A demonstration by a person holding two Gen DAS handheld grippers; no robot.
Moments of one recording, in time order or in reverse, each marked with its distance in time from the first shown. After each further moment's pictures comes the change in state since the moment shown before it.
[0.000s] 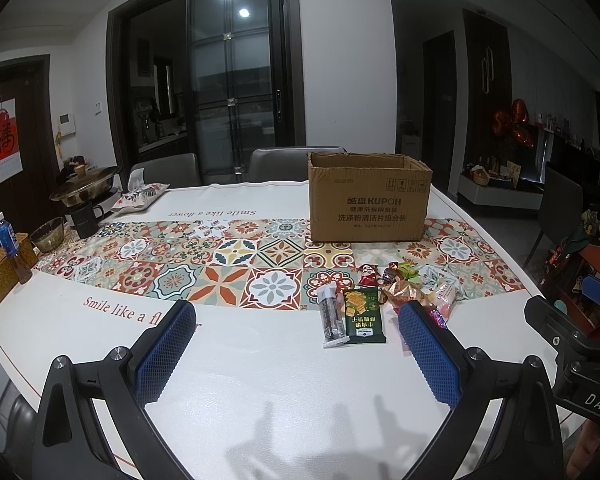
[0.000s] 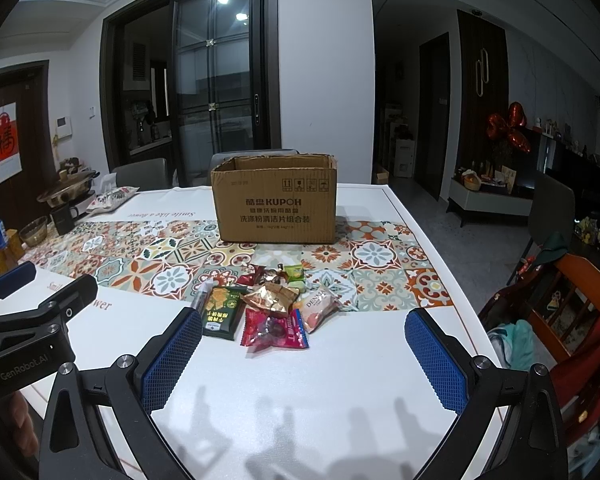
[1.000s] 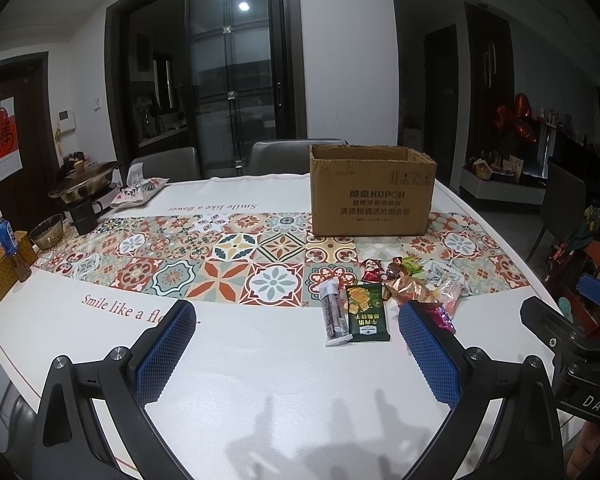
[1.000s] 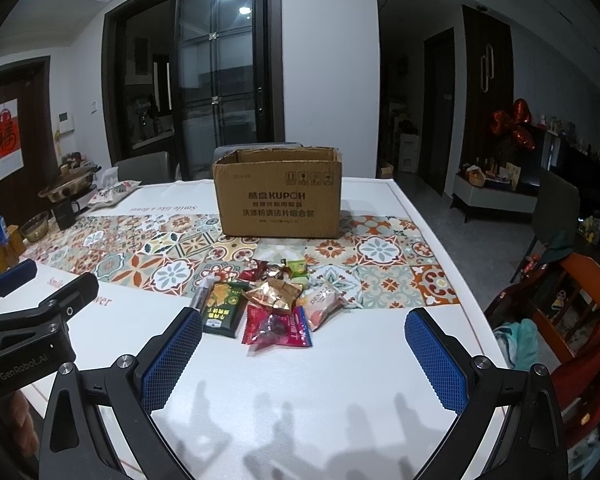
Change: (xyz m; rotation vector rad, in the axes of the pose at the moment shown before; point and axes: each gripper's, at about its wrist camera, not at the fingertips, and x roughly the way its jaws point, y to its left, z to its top) left arm 0.010 0.000 -0.001 0.006 0.026 0.006; right arm 0.005 -0.004 0.006 -0.004 0.019 0.016
